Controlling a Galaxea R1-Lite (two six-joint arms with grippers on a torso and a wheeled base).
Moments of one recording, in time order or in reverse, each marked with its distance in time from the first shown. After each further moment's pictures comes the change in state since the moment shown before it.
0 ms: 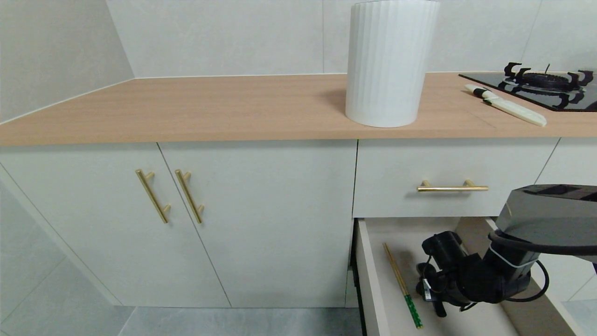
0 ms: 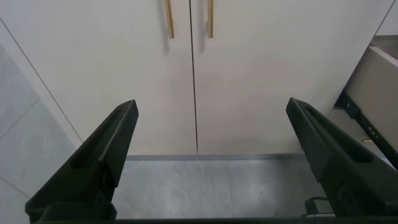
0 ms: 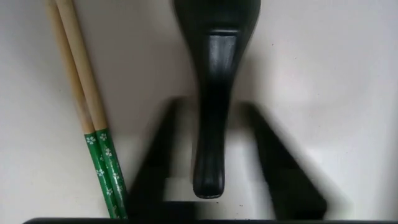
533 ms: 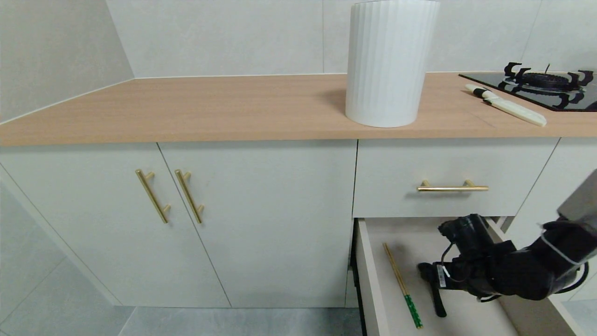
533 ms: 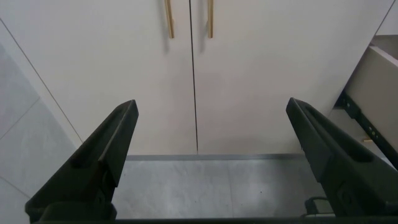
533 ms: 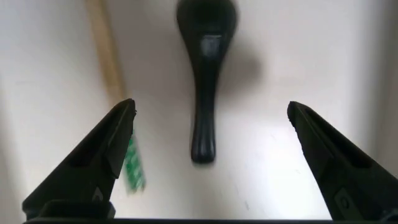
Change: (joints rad) left arm 0.000 0.000 0.000 0.000 0.000 0.000; right arm 0.000 -0.286 0.101 0.077 0.014 -0.005
